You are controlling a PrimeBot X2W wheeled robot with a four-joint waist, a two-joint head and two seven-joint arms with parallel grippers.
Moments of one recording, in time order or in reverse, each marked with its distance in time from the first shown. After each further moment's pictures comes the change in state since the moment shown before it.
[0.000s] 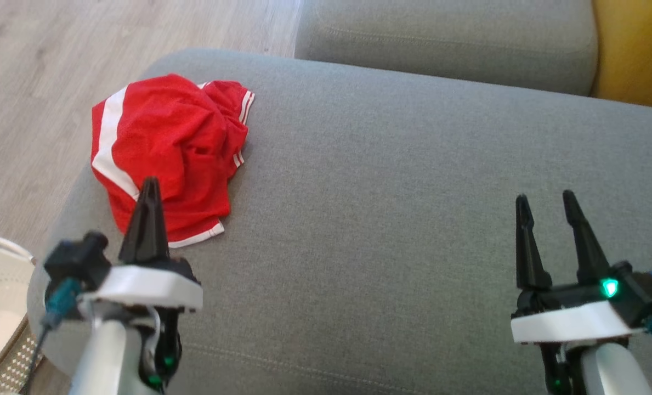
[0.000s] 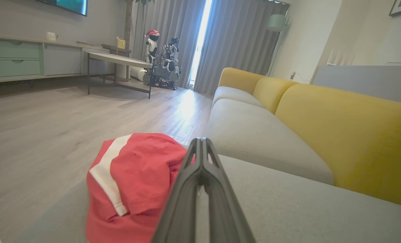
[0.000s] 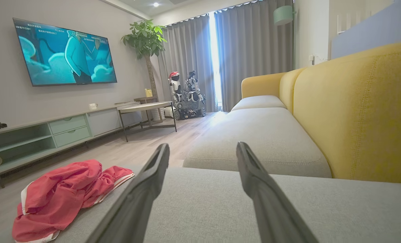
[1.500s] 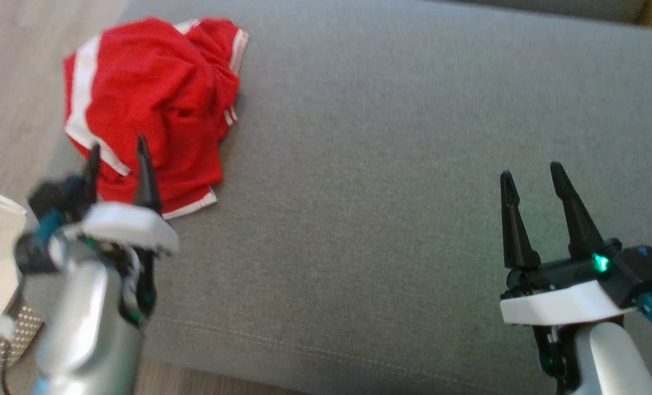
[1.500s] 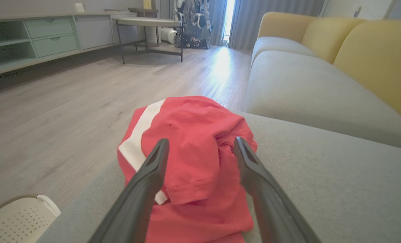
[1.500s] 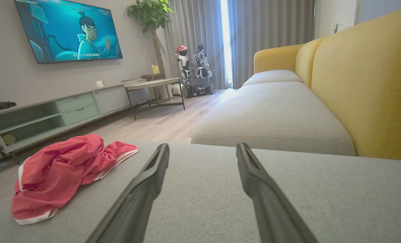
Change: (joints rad) left arm -0.146 0.038 -0.014 0.176 0.017 0.122 0.015; right arm -0.030 0.000 0.037 -0.057 -0.044 0.000 0.034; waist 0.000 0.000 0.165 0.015
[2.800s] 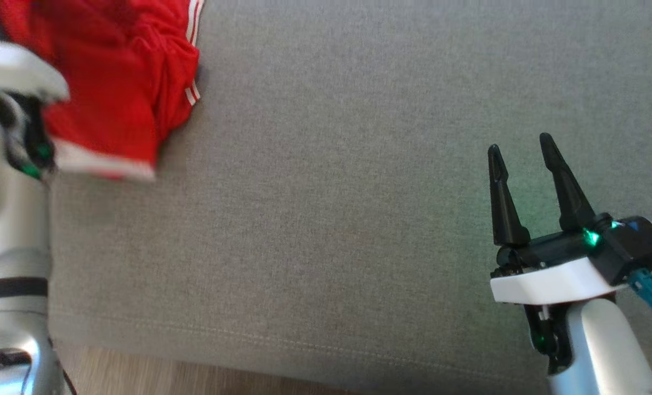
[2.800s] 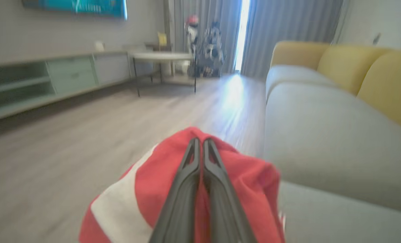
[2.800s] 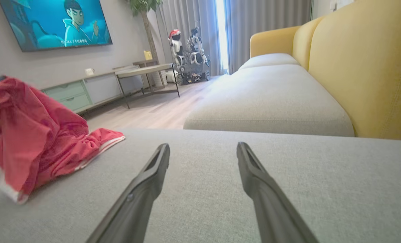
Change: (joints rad) left arm -0.575 0.136 0.114 0.418 -0.021 -0.072 -0.044; right arm -0.094 -0.002 0.031 -0.004 -0.031 0.000 0.023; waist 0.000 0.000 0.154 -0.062
